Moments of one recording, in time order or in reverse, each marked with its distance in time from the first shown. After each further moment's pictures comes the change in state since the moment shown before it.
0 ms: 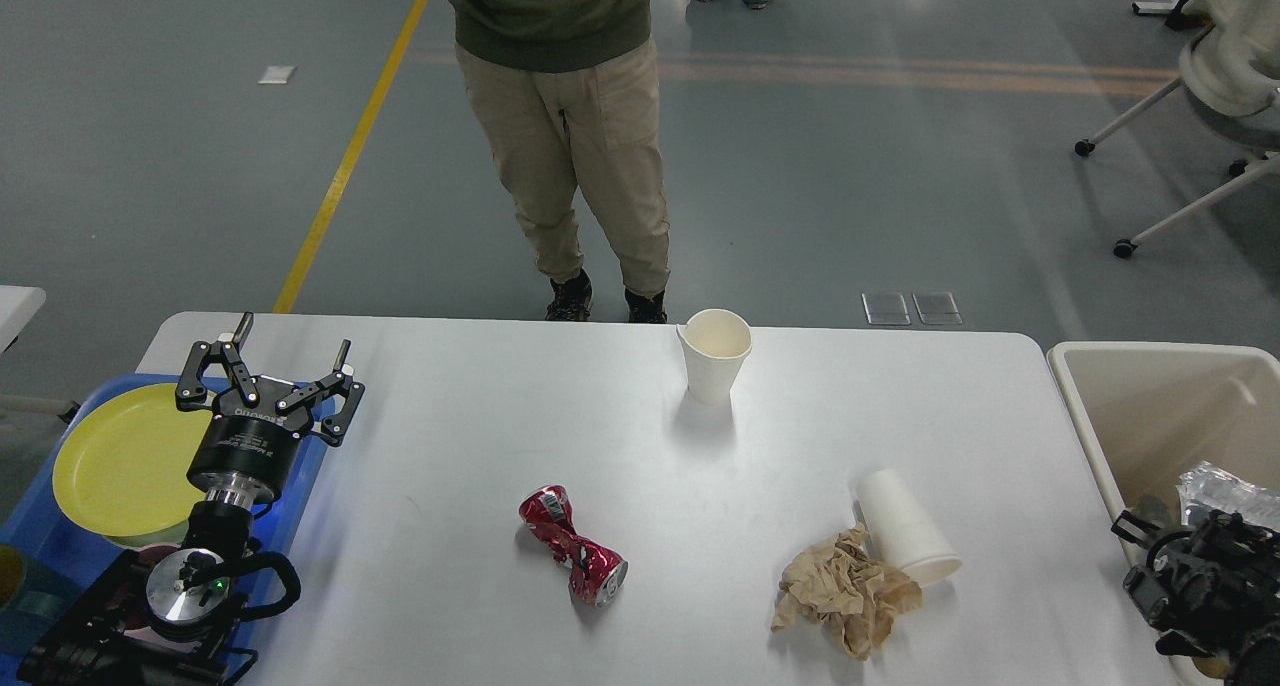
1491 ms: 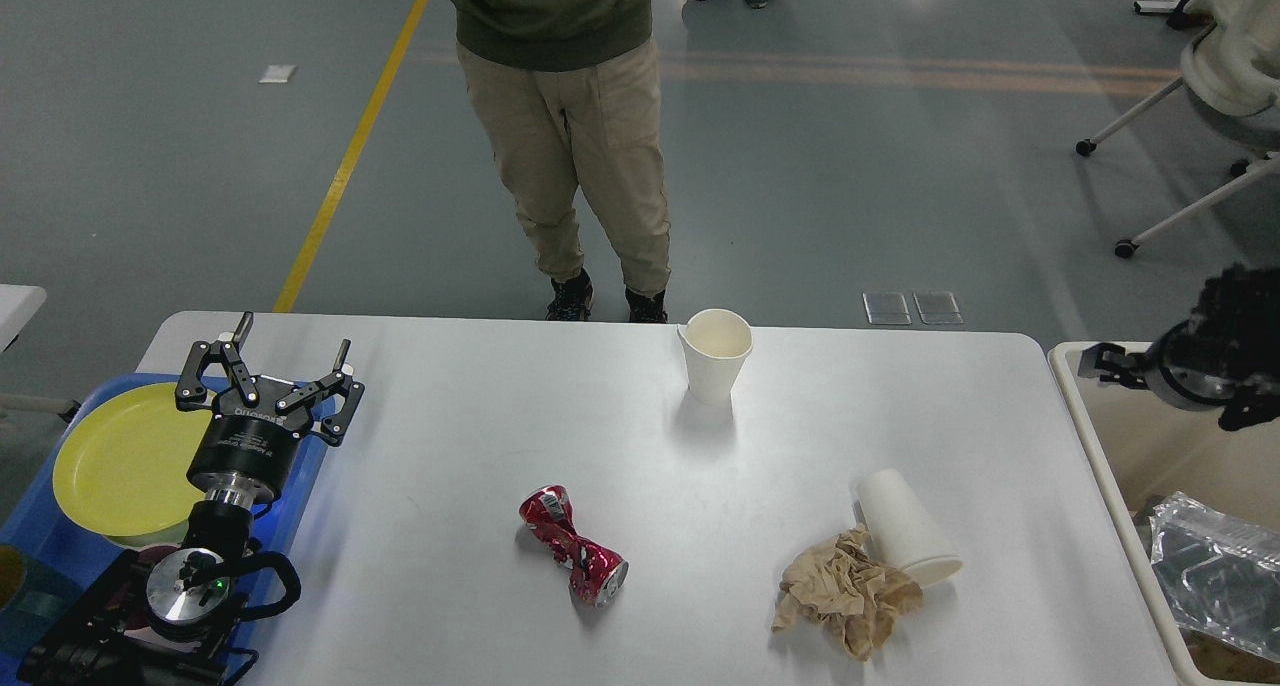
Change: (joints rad) left arm 0.000 0.000 0.000 0.000 0.000 0.001 0.000; right arm 1.168 -0.111 -0.429 0.956 -0.107 0.461 -0.001
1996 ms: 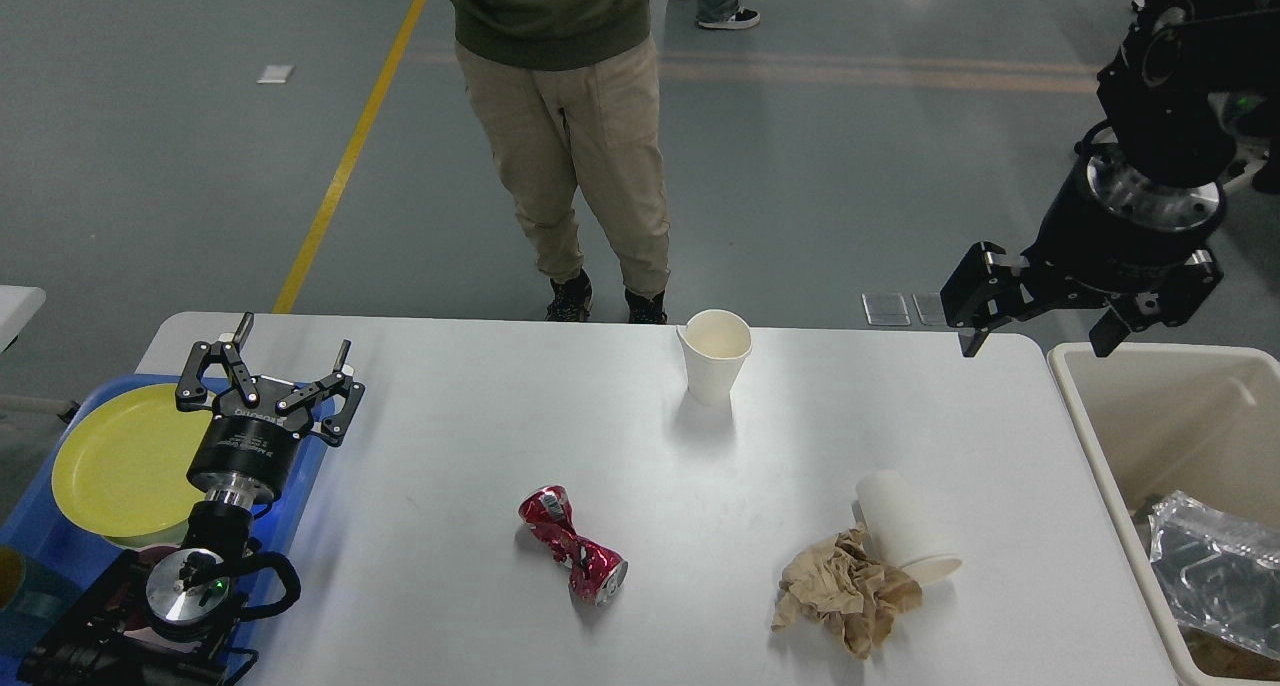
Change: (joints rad) left arm 0.000 0.000 0.000 0.000 0.000 0.000 0.000; right arm 0.631 0.121 0.004 0.446 0.041 0.405 0.000
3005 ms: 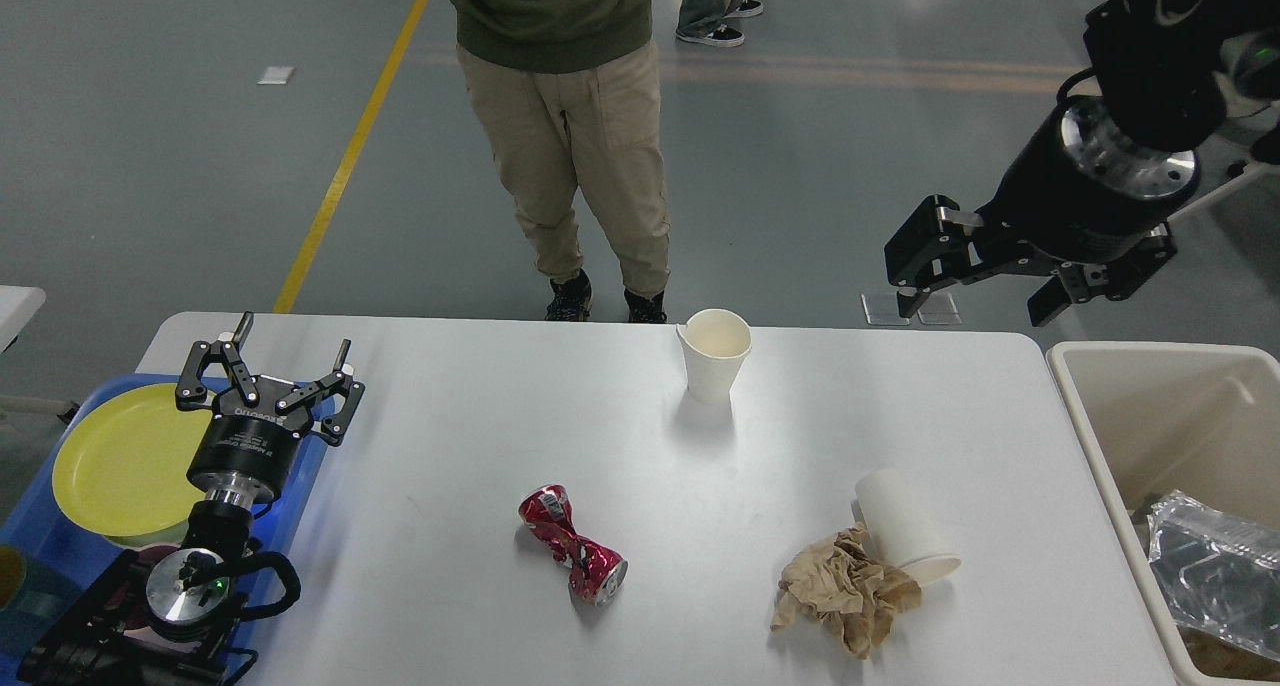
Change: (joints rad) left arm 0.000 0.000 0.000 0.000 0.000 -0.001 0.000; right arm 0.004 -0.005 0.093 0.001 0.107 -0.121 0.001
